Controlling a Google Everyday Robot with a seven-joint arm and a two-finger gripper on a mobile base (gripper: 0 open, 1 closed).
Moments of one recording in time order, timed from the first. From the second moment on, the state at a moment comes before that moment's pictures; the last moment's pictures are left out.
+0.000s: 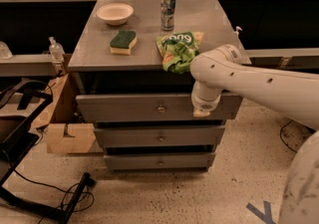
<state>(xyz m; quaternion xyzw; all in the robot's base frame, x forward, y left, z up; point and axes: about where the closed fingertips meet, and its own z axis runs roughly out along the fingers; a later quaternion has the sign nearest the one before) 0.631 -0.157 0.644 -0.69 0.72 -0.07 0.08</state>
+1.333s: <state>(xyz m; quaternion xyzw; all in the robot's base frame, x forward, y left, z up) 0.631 -0.157 0.651 -0.69 0.72 -0.07 0.08</state>
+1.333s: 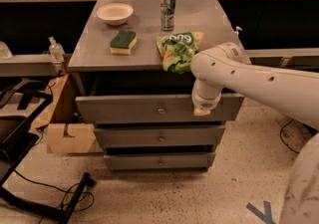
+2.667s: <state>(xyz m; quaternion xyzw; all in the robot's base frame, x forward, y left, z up) 0.631 -0.157 0.666 -0.69 0.72 -0.07 0.08</state>
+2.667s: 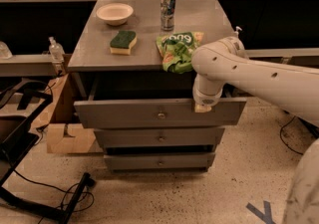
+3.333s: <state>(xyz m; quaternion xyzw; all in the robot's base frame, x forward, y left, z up) 0.631 -0.157 0.672 -0.69 0.72 -0.07 0.08</state>
